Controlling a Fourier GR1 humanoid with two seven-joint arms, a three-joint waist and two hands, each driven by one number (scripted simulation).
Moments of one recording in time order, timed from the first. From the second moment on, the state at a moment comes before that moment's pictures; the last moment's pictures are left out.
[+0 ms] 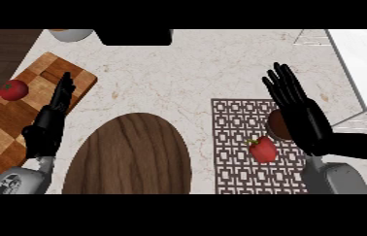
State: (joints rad) left arm -0.14 0.51 -0.25 -1.44 0.21 0.37 -0.11; right arm -0.17 -0.26 0.14 -1.58 -0.42 0.11 -0.16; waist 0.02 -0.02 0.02
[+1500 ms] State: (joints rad) left arm 0.04 0.56 -0.12 -1.38 0.38 0.18 0.00; right arm 0.36 -0.21 0.48 -1.91 1.20 -0.42 0.21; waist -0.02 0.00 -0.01
